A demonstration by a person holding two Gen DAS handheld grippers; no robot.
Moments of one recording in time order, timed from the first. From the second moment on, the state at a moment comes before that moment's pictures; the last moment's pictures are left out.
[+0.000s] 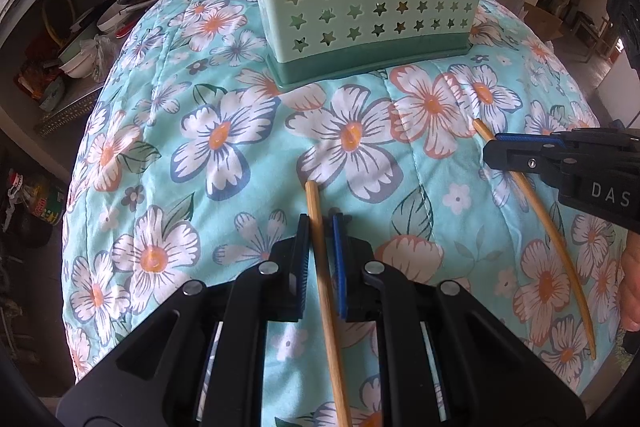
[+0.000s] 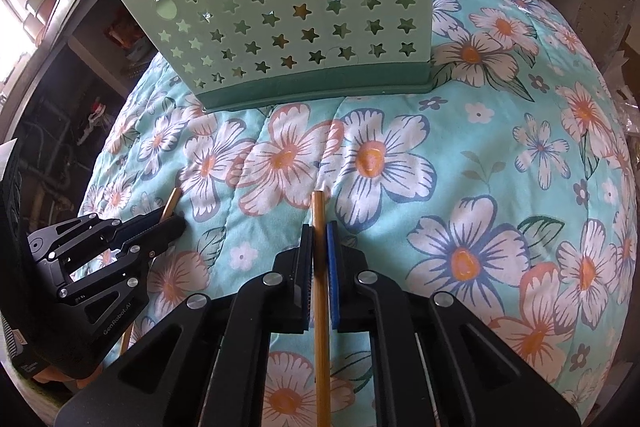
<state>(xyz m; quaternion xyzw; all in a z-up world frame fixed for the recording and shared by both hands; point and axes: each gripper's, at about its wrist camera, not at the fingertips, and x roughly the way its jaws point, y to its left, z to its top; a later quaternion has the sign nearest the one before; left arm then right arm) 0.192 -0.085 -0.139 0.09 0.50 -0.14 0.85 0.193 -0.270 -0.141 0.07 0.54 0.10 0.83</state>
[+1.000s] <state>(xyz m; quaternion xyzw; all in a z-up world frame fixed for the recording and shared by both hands) 0.197 -0.042 -0.084 -0.04 0.44 -0.16 0.88 0.158 -0.316 -0.035 0.14 0.42 0.10 0.89</state>
